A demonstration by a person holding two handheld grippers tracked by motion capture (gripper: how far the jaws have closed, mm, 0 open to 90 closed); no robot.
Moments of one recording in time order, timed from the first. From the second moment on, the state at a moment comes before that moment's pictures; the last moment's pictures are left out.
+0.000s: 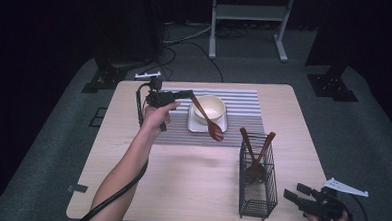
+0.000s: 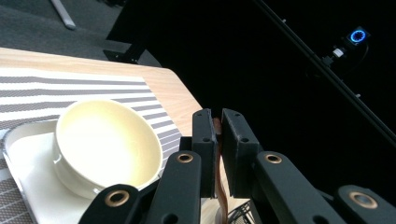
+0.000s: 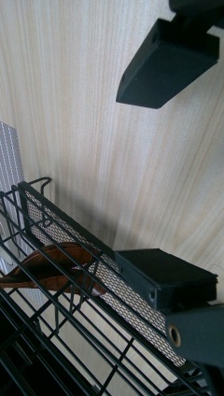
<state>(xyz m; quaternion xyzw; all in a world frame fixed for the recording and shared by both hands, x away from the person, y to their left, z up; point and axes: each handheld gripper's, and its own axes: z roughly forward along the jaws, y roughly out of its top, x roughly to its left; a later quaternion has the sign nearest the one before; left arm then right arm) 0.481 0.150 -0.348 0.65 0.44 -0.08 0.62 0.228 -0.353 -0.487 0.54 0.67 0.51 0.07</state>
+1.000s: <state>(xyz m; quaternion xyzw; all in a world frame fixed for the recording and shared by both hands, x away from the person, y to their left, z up) 0.514 0.157 -0.343 0.63 0.48 -0.03 0.61 0.226 -0.355 -0.487 0.54 0.67 0.51 0.07</state>
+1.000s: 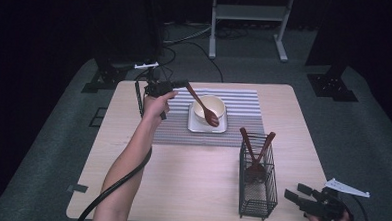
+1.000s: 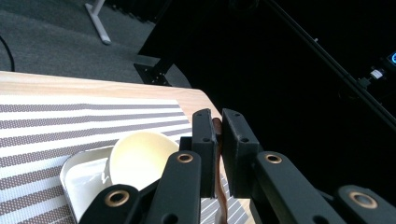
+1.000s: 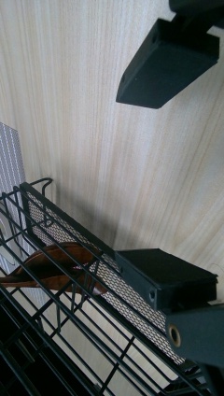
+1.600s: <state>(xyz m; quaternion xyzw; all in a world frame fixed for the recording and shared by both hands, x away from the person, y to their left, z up) 0.528 0.169 -0.339 0.62 0.50 -0.01 0.61 0.226 -0.356 -0.488 0.54 0.66 0.51 0.07</state>
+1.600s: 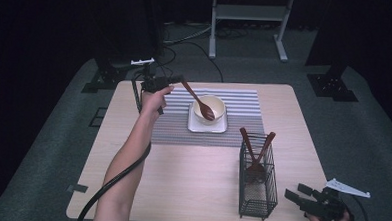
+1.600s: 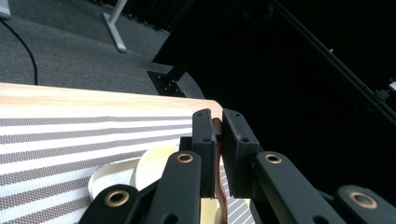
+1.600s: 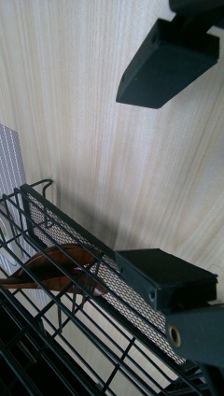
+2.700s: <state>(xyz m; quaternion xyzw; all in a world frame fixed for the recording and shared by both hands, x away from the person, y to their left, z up) 0.551 0.169 -0.336 0.60 0.52 0.02 0.61 0.227 -0.357 -0.489 0.54 0.66 0.51 0.06</state>
